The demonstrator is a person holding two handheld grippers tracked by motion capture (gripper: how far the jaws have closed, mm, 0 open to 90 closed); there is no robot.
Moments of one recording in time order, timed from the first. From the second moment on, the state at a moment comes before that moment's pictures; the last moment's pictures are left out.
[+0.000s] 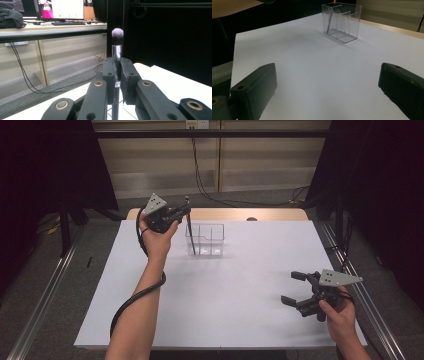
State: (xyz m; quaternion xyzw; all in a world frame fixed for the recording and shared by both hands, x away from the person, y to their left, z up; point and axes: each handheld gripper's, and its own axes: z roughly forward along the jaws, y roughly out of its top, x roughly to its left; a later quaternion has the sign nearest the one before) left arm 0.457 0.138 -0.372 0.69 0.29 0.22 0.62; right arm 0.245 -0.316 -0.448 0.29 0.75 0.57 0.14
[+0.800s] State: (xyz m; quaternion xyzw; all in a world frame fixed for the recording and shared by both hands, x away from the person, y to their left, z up) left arm 0.459 0.139 -0.383 0.70 0.30 0.22 0.61; right arm 0.245 -0.316 -0.449 0.29 0.75 0.57 0.14
